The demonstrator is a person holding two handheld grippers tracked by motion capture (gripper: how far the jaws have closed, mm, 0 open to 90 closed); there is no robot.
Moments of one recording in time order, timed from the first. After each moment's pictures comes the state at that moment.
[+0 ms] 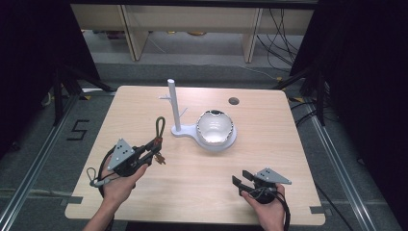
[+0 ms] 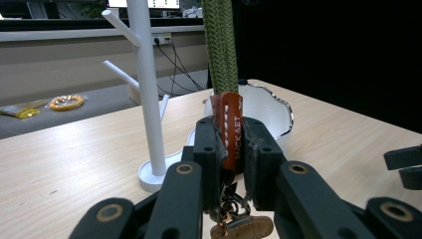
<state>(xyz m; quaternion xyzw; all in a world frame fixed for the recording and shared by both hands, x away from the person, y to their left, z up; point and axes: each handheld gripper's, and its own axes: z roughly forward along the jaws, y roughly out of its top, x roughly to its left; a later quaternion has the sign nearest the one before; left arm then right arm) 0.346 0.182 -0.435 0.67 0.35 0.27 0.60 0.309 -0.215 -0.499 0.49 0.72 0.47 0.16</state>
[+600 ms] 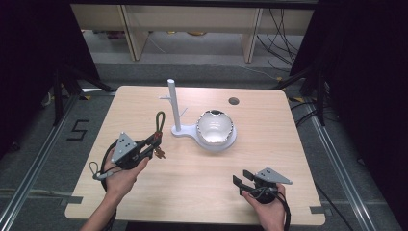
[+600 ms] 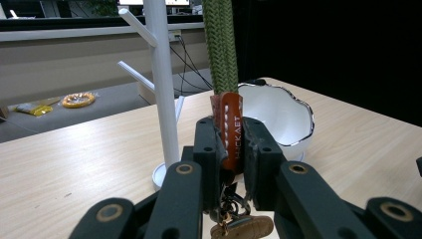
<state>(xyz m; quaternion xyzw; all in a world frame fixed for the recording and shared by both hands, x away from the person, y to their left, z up) 0.362 0.182 -0.433 0.67 0.35 0.28 0.58 0.310 -0.217 -0.499 0.48 0.72 0.48 0.16</state>
